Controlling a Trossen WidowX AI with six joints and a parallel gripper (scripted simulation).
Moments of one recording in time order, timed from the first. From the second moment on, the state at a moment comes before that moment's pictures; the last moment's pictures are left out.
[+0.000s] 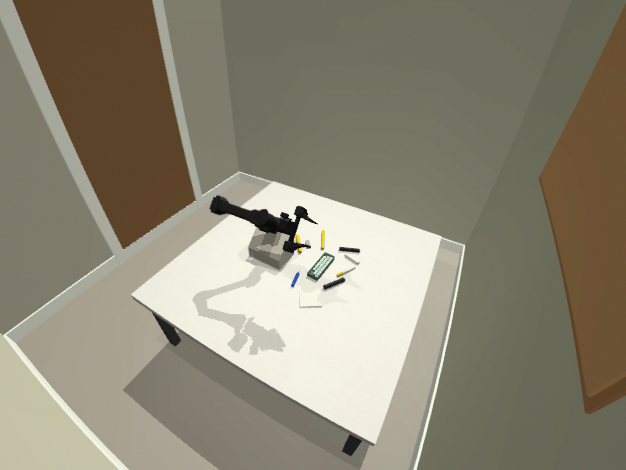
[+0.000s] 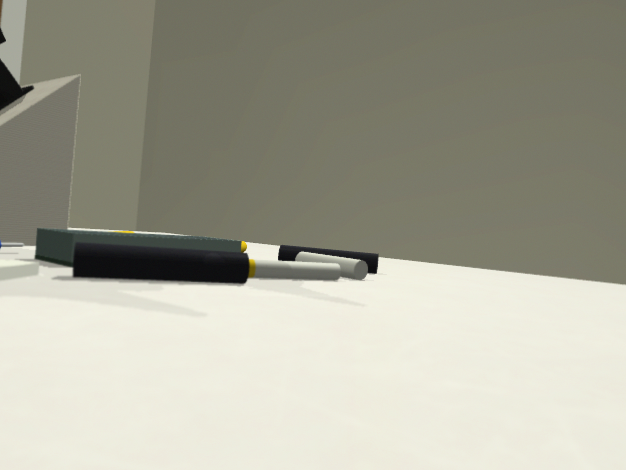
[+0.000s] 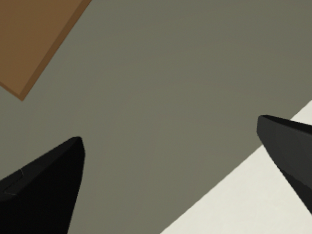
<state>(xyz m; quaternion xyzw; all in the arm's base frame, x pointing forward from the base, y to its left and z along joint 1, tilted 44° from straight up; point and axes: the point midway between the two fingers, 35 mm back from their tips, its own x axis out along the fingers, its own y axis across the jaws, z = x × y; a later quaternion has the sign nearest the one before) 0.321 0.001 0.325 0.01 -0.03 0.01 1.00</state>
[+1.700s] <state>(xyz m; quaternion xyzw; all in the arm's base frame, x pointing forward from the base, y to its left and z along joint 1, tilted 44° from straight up) 0.295 -0.054 -0.098 -0.23 0.66 -0.29 0.66</state>
